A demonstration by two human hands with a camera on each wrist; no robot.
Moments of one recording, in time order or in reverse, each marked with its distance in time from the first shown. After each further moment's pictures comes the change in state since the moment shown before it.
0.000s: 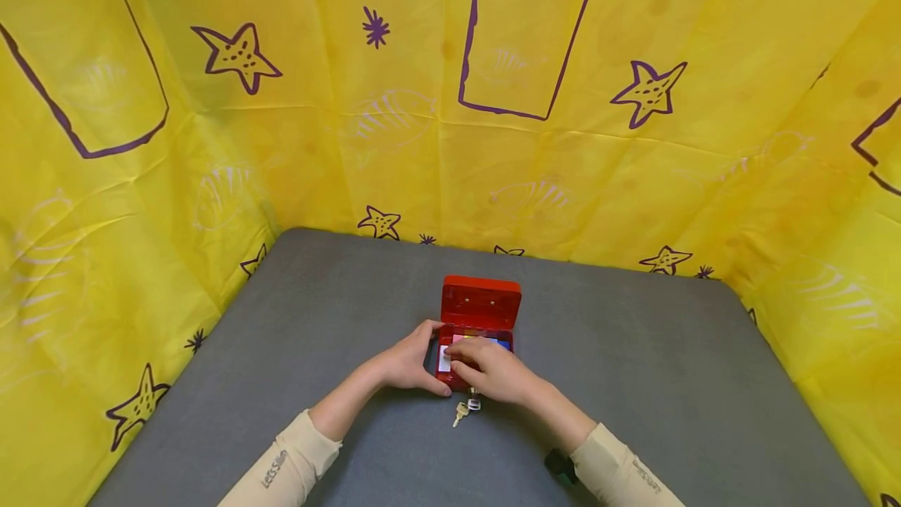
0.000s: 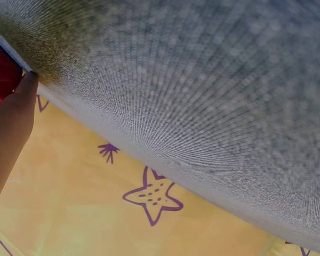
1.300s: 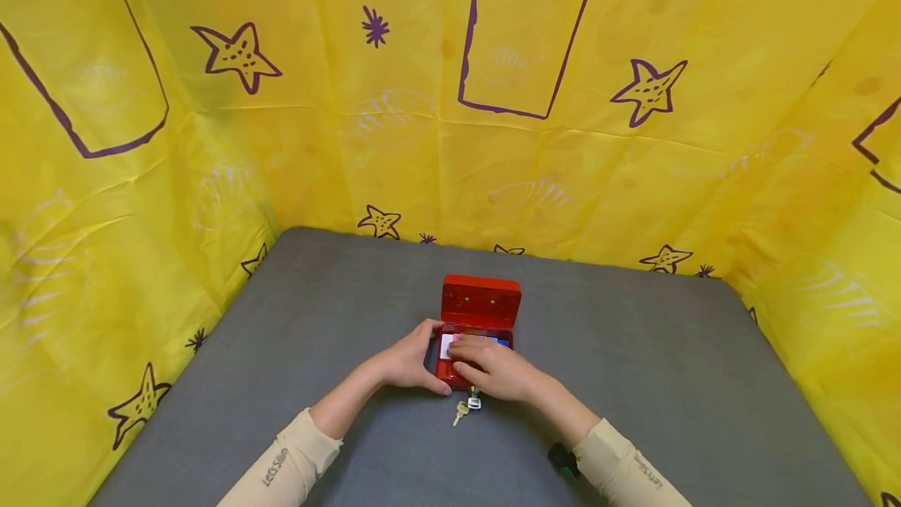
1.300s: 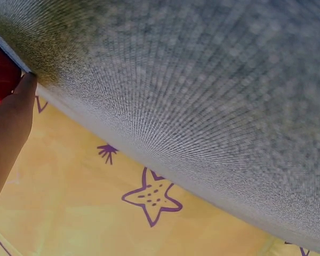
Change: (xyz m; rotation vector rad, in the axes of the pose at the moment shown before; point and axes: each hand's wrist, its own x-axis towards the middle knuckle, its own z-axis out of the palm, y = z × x) left_hand 0.000 0.002 -0.002 -0.001 -0.021 -0.038; right_hand -0.002 0.007 -0.004 -0.029 -0.113 0.005
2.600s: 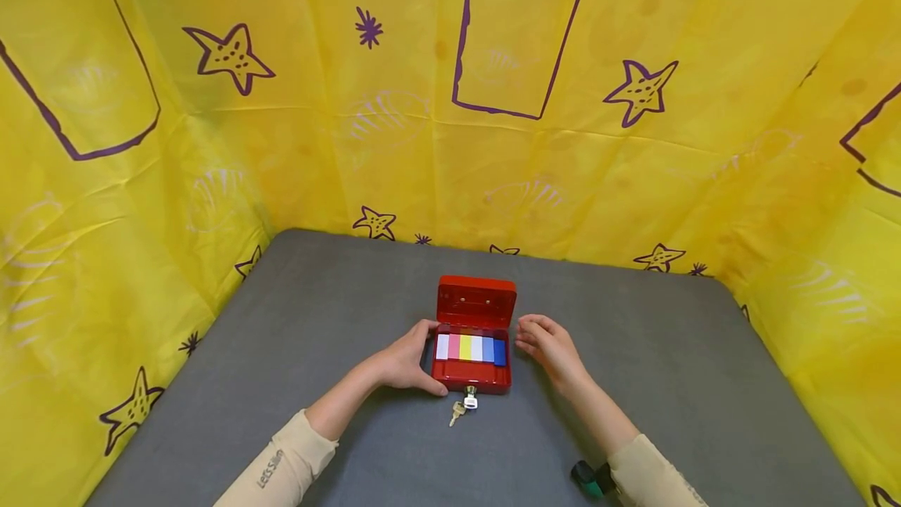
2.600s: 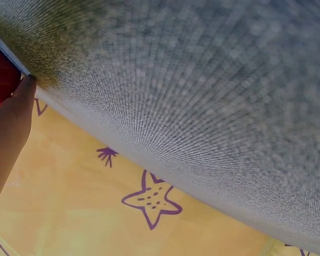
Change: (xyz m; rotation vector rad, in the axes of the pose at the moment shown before) left_hand 0.001 0.003 0.001 0.001 0.011 -0.034; right_hand -0.039 0.032 -0.025 1.137 0.658 0.759
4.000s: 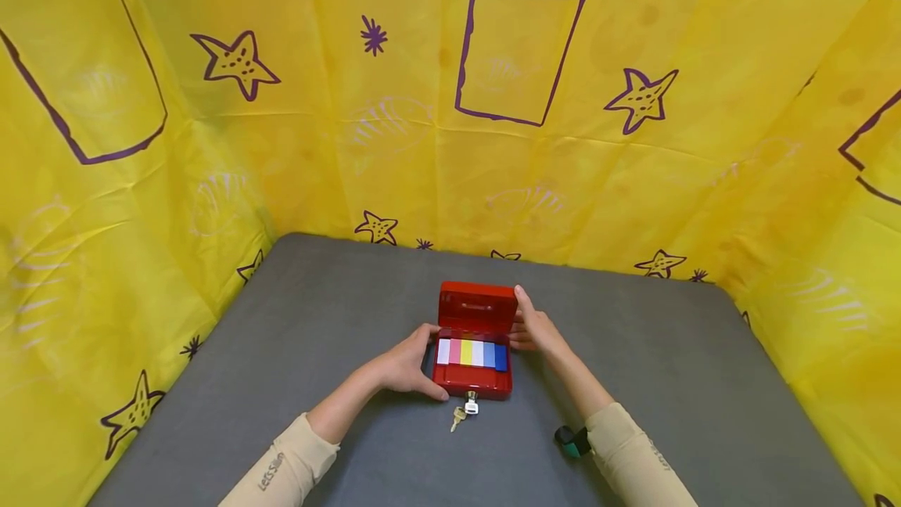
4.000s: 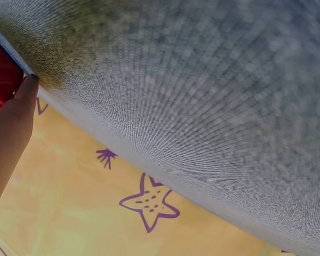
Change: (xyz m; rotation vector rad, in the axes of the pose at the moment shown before) left_hand -0.002 -0.001 -0.003 0.007 0.003 0.023; right_hand 0.042 -0.011 0.011 -0.337 -0.052 0.089
